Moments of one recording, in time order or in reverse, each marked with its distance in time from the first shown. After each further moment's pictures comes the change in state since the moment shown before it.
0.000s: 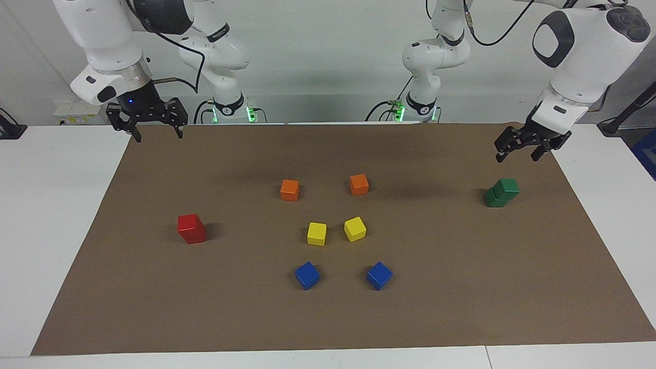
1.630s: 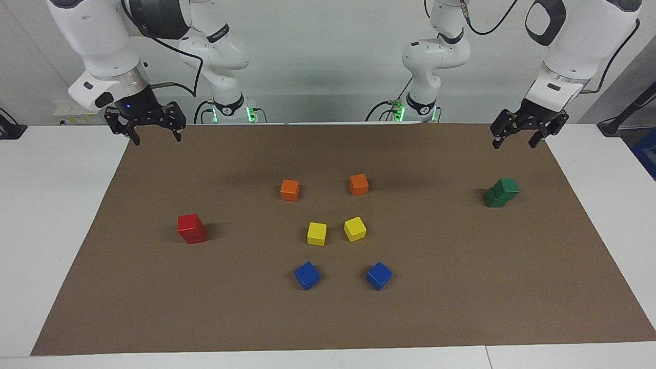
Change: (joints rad) left arm -0.021 -0.089 0.026 -0.072 0.000 0.025 0.000; right arm -0.001 0.006 -0.004 0.000 0.001 -0.001 0.000
